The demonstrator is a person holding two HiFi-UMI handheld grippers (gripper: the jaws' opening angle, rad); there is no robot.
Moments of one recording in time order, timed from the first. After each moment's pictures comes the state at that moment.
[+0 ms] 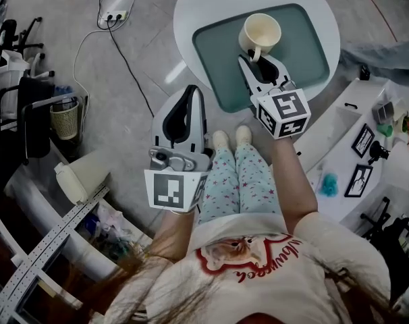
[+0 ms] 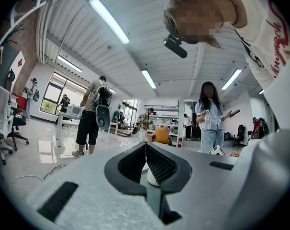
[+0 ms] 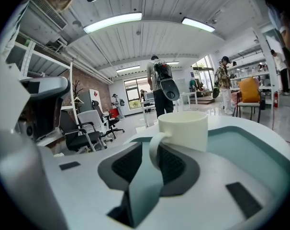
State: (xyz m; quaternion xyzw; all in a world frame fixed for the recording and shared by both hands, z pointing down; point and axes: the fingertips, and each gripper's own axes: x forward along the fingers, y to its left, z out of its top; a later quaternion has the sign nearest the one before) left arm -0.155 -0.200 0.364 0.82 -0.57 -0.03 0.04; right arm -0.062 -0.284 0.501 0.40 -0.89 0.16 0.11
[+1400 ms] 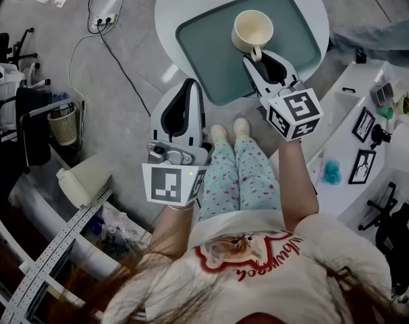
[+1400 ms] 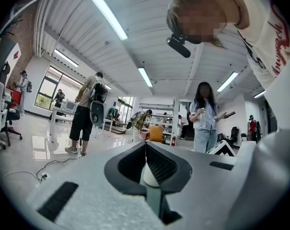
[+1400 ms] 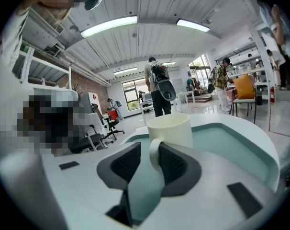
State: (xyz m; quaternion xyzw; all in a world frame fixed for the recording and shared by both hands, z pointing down) left arm -0.122 -0.194 0.375 0.84 -0.55 -0.03 0.05; right arm -0.009 -0.256 0.495 0.41 -0.89 0.18 0.10
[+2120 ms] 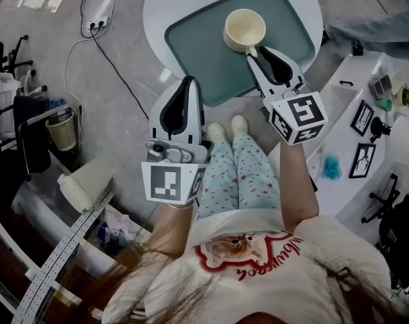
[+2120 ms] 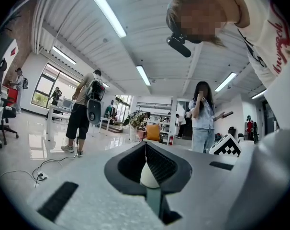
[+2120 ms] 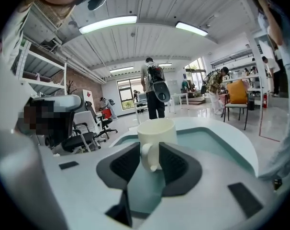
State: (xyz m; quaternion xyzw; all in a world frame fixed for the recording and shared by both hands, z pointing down) left arm -0.109 -0.204 0.382 0.84 -0.53 -0.02 0.06; right arm 0.015 -0.255 0.485 0.44 -0.87 0.16 0.12
